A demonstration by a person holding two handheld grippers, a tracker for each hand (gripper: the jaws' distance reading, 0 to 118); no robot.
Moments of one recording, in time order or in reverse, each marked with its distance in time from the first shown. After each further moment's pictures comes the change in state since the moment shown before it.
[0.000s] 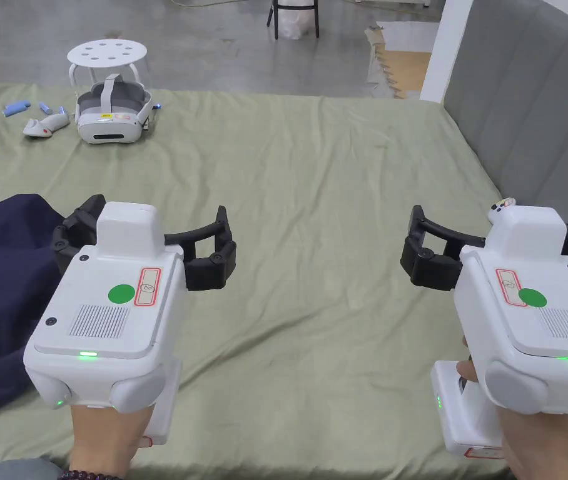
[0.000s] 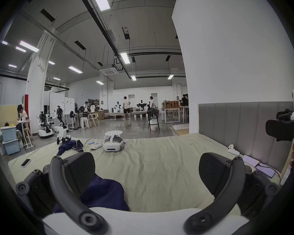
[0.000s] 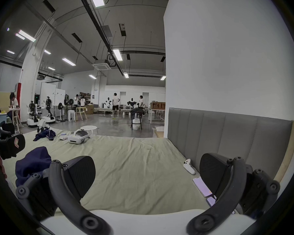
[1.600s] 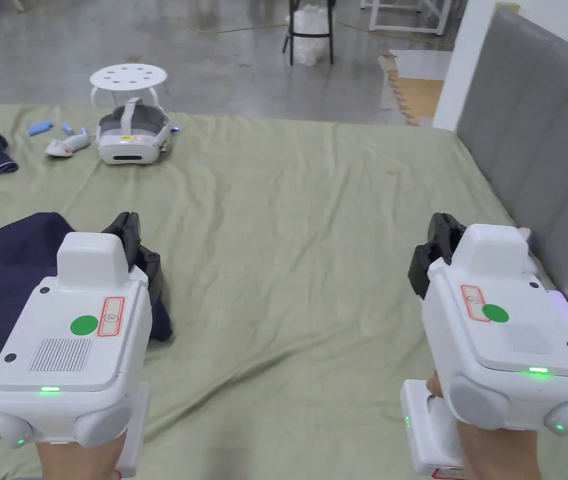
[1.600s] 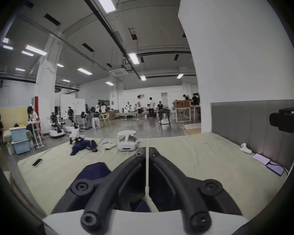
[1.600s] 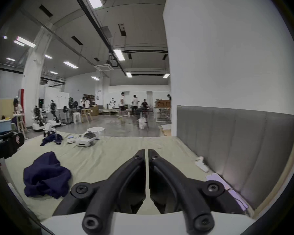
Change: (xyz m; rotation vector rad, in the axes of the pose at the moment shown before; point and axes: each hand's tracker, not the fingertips) left arm -0.047 -0.006 0.015 0.001 0.144 -0.005; right arm -0.050 0.007 -0.016 -0.006 0.096 -0.040
